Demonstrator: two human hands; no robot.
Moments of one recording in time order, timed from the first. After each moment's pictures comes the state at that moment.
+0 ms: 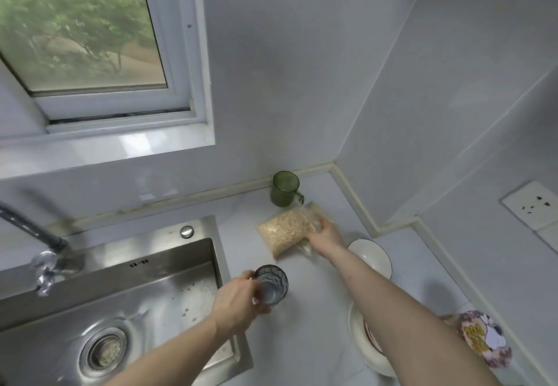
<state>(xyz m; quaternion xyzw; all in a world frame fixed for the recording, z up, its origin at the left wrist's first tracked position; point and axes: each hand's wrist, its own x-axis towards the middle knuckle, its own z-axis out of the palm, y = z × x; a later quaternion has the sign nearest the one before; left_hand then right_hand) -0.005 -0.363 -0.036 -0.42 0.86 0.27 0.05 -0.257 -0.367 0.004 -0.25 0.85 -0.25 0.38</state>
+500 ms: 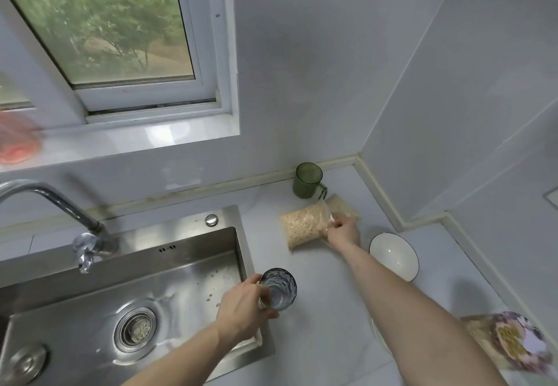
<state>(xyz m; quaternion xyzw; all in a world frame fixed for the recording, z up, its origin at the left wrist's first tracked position) 0.039 -0.343 -0.039 -0.46 0.84 0.28 0.05 -0.241 -0.377 -0.031 -0.21 0.88 -0.29 0.31</state>
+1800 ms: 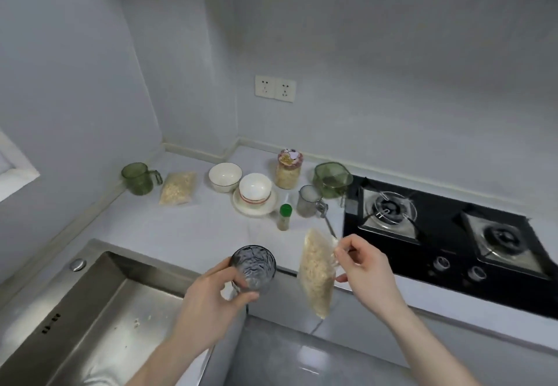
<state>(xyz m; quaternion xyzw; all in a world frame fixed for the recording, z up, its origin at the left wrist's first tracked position) 0.165 -0.170 0.097 -0.08 0.89 0.43 -0.07 0.073 0.102 0.159 -0.04 0.84 -0.54 0.06</state>
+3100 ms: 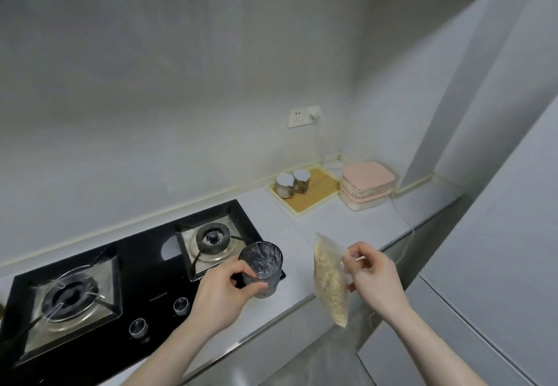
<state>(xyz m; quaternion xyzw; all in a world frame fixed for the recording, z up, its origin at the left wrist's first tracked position) -0.008 0.593 0.125 0.30 0.84 0.45 0.09 0.157 0.834 0.170 0.32 0.79 -0.48 -0.21</state>
